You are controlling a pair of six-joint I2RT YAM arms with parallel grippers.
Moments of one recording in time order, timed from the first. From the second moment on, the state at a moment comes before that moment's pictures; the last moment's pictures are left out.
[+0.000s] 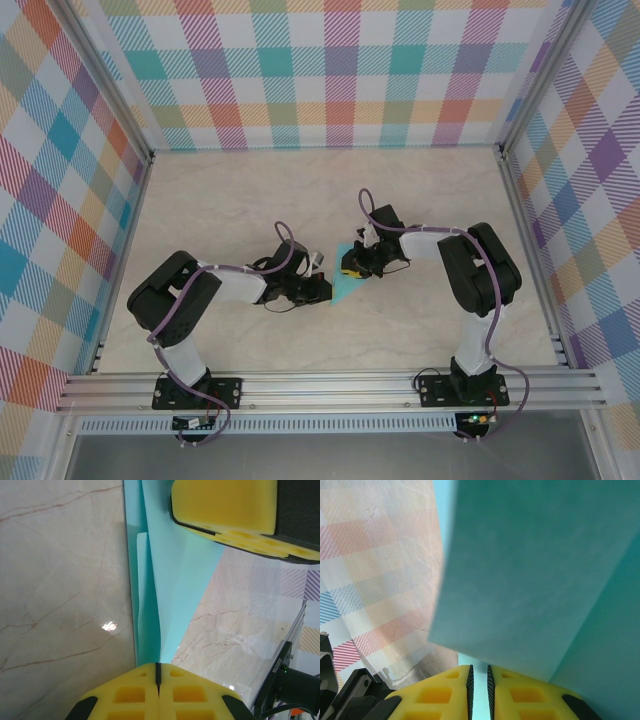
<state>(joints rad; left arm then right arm) -0.68 1.74 0.72 0.15 0.54 -0.80 0.45 1.91 1.02 -0.25 -0.68 0.71</state>
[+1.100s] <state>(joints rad) -0.68 1.76 0.70 0.19 0.53 -0.80 0.46 1.92 1.03 -0.26 -0.71 0.72</state>
